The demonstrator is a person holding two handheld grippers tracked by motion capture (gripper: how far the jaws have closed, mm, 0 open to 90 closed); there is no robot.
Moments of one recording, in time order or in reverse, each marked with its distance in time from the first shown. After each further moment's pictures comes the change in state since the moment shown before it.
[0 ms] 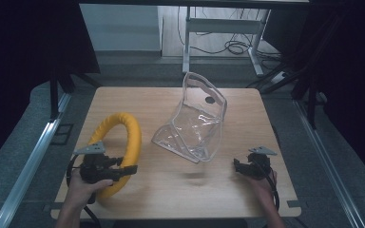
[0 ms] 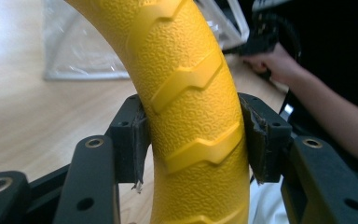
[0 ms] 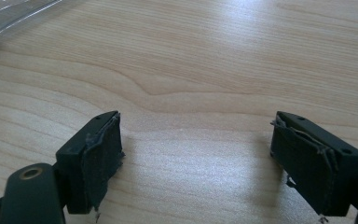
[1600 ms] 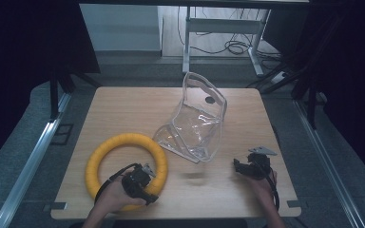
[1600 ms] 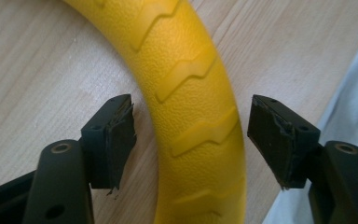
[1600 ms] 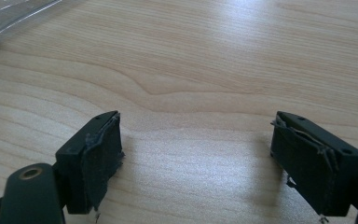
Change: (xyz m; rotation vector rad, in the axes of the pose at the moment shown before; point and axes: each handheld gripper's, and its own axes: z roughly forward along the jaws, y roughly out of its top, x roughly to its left) left arm -0.027 -0.037 0.125 0.690 0.151 0.192; right arm 0.000 0.000 0.000 0.000 0.001 -0.001
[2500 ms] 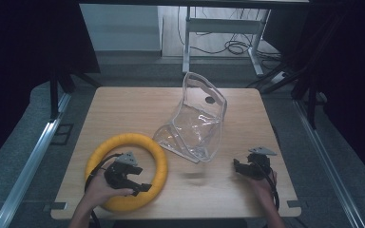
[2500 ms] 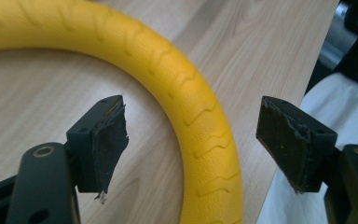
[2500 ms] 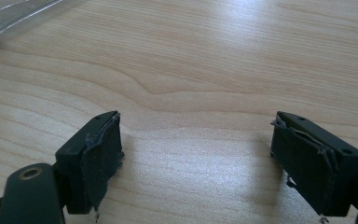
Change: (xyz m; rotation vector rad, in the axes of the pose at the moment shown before) left arm 0.024 -0.016 -0.044 -0.263 -0.079 0.009; right arm 0.000 0.000 0.000 0.000 0.000 -0.001
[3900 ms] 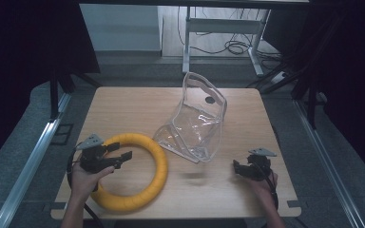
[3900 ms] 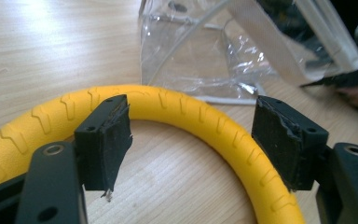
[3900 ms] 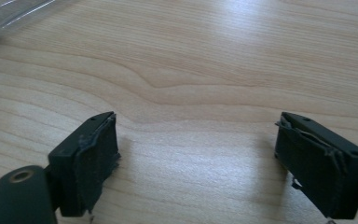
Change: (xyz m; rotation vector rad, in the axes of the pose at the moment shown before) left arm 0.047 -0.020 -0.051 -0.451 0.232 -0.230; right arm 0.002 -0.003 -0.003 0.007 -0.002 0.008
